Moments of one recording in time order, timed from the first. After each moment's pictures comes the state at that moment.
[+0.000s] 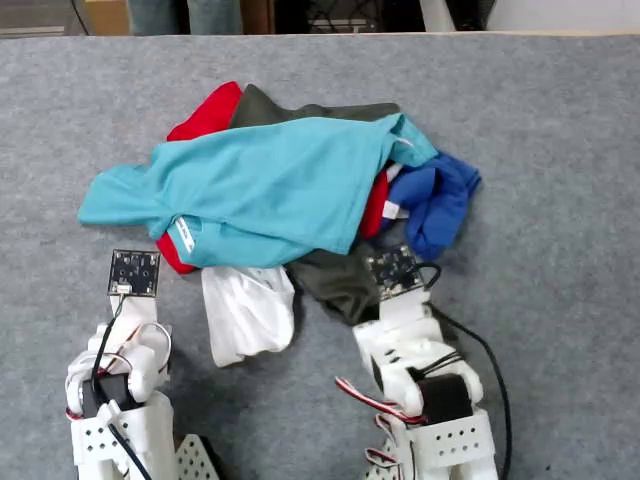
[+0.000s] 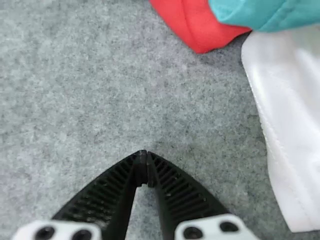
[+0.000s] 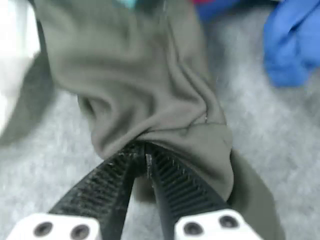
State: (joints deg) left arm -16.3 -100.9 97.2 70.6 -14.0; right arm -11.6 -104.0 96.8 68.1 7.9
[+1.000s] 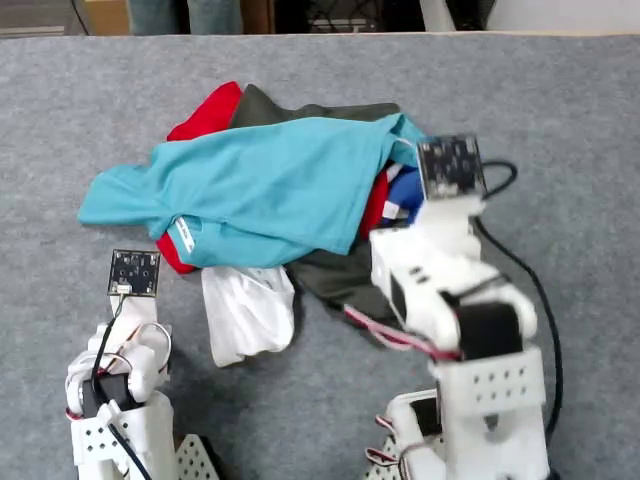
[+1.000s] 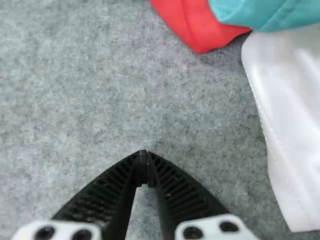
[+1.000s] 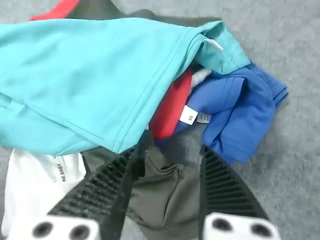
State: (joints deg) left arm -16.3 -100.9 97.2 70.6 -14.0; right arm -9.1 -55.7 39.1 72.9 -2.1
